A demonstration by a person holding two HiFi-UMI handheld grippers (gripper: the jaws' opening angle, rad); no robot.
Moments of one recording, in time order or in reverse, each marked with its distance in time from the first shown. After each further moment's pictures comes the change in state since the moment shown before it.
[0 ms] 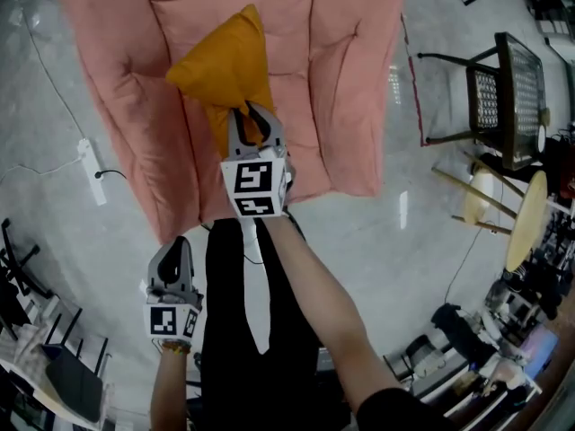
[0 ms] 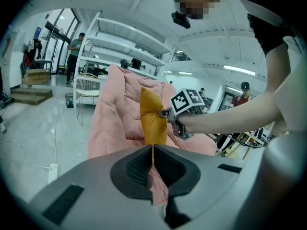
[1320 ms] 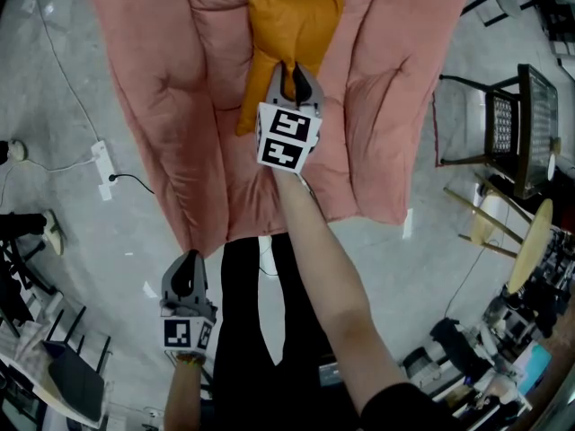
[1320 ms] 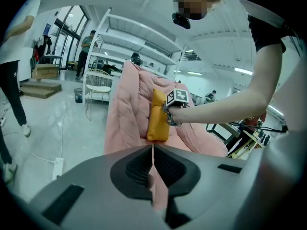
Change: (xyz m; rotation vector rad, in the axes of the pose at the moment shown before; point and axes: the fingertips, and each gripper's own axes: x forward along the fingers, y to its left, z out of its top) left arm 0.006 0.068 0.005 -0.084 0.014 0.068; right arm 0.130 -0.045 0.048 0.159 -0.083 -0.222
